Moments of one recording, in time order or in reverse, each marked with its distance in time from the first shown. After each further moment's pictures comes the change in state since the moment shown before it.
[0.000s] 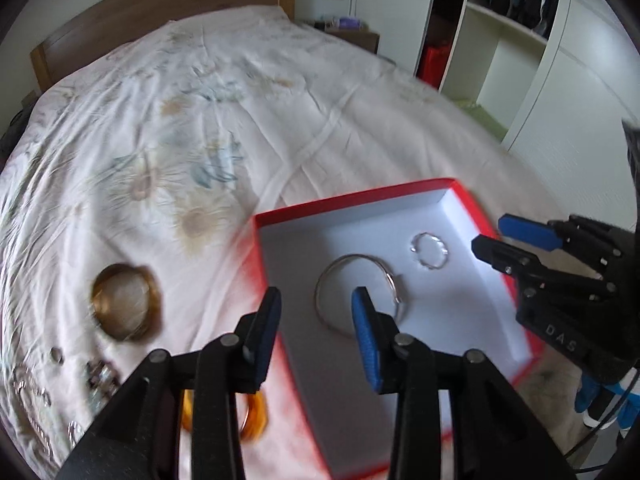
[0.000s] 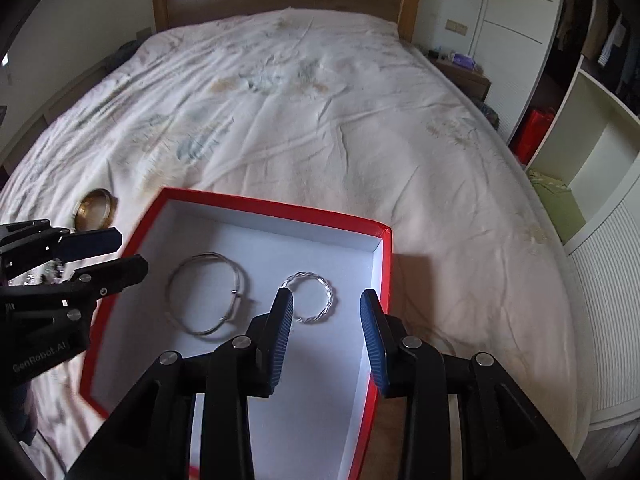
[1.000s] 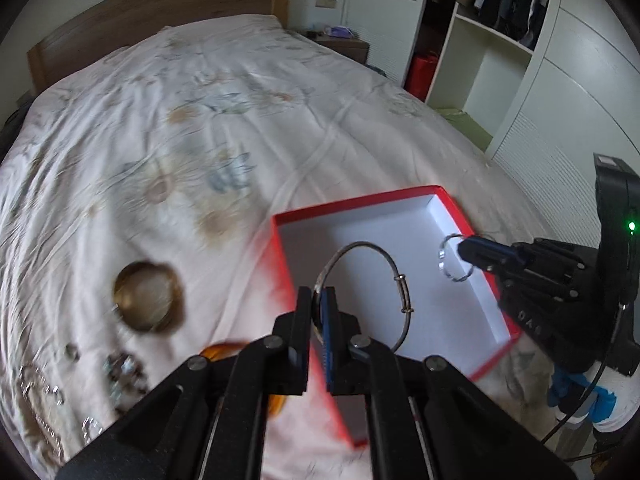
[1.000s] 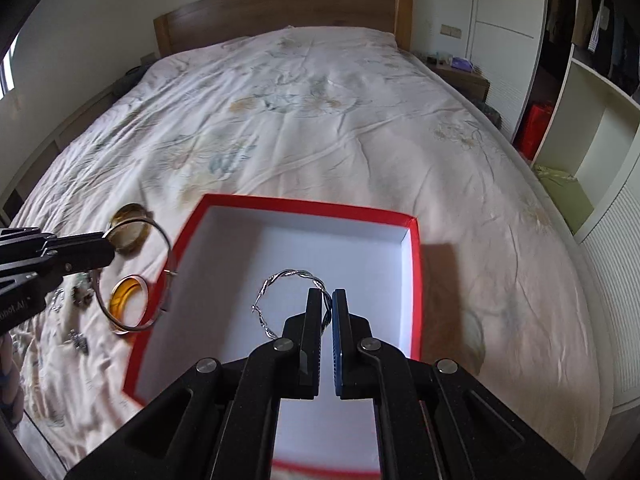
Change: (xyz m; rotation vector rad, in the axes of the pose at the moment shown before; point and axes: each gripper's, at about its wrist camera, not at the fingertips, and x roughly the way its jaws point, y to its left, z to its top) left arm -0.017 0.007 0.011 0.019 -0.008 -0.042; right arm 0.007 0.007 -0.005 0.046 -0.017 0.055
